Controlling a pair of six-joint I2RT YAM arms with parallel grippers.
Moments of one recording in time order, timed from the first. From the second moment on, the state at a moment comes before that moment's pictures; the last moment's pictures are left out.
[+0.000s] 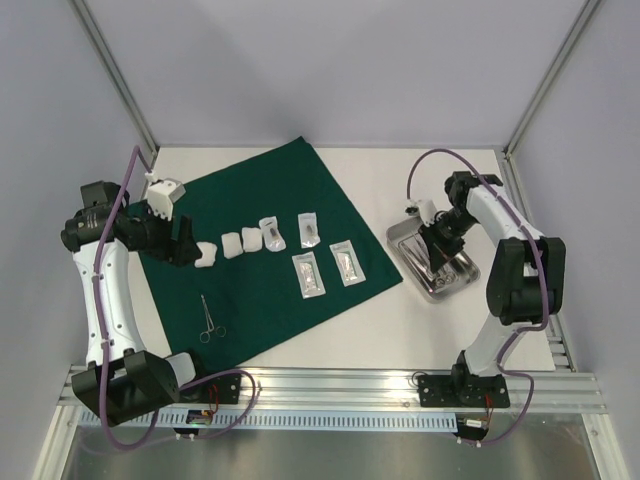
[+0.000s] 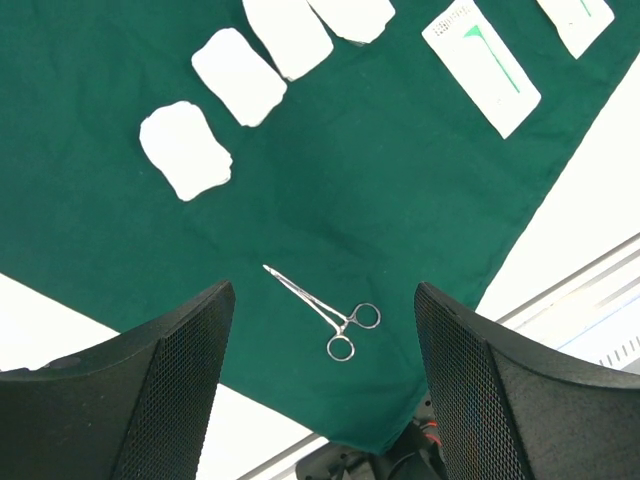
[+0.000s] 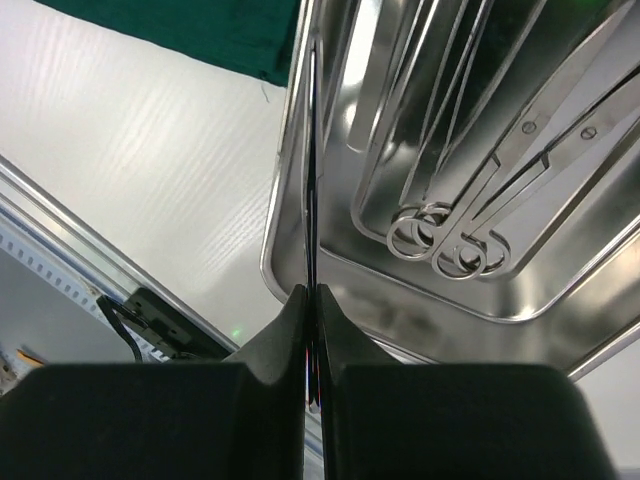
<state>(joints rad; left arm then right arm) 0.37 1.18 1.30 -1.25 0.67 0.63 0.04 1.77 1.40 -1.26 -0.39 -0.67</state>
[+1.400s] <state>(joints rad) 0.37 1.19 1.30 -1.24 0.66 0.64 -0.01 1.95 1.38 -1.17 -0.28 -0.65</state>
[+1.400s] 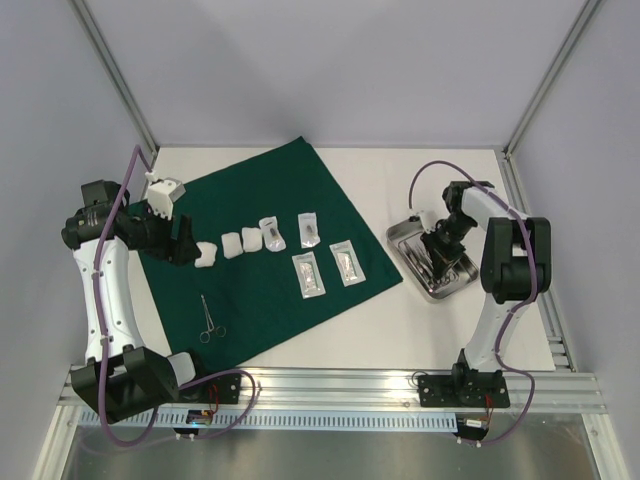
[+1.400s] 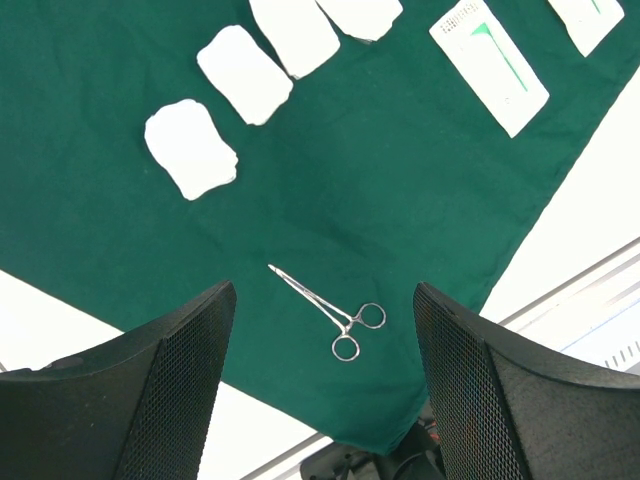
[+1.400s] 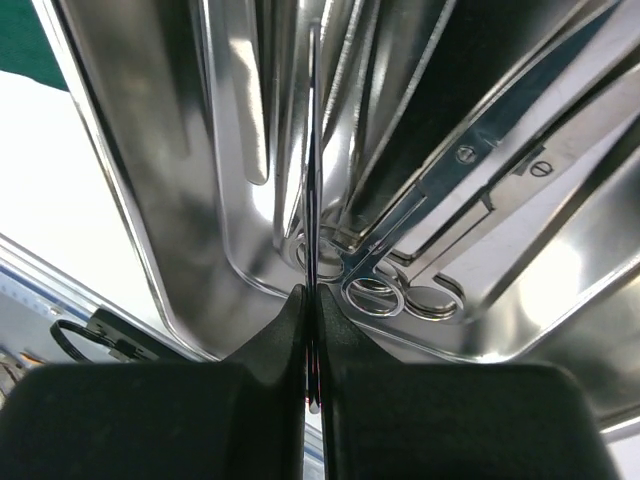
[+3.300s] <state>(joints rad) 0.04 1.30 0.81 -1.10 0.01 0.49 0.77 1.01 0.72 -0.50 0.40 0.57</state>
